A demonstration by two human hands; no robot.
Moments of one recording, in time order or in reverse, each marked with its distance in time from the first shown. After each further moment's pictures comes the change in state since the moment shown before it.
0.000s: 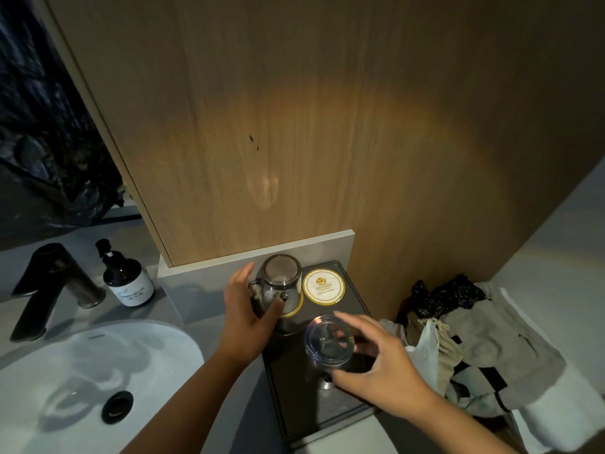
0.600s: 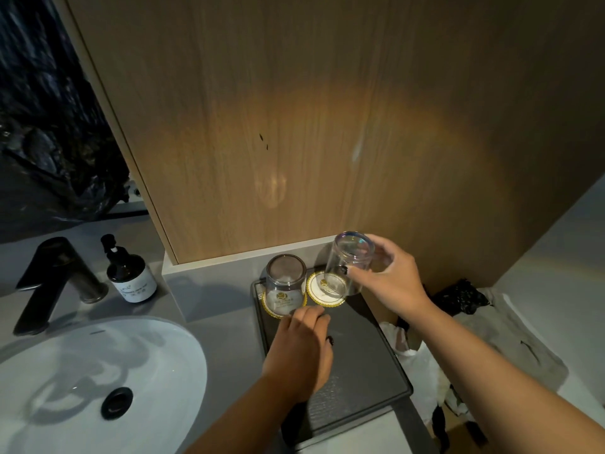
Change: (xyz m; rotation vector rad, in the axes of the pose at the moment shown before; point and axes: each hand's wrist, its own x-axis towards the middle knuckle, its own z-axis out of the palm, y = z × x) left_hand -0.037 0.031 0.051 0.729 -0.318 0.392; right_hand 0.105 -0.011 -0.042 -0.080 0.319 -0.017
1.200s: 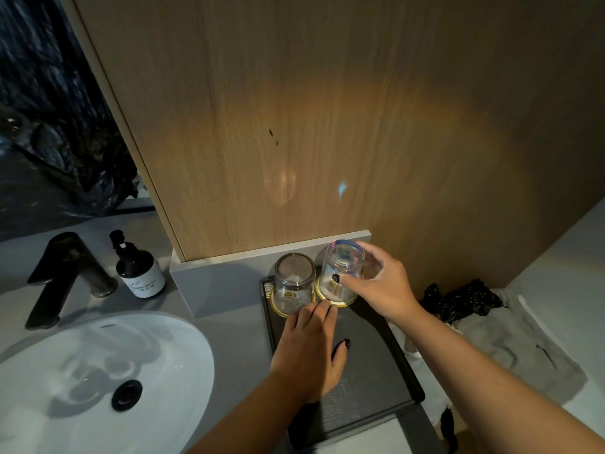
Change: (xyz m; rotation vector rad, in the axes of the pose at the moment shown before) left_hand 0.005 -0.001 -0.002 0.082 -0.106 -0.047; right_hand 0.007 0.017 0.030 0.034 -0.092 0.033
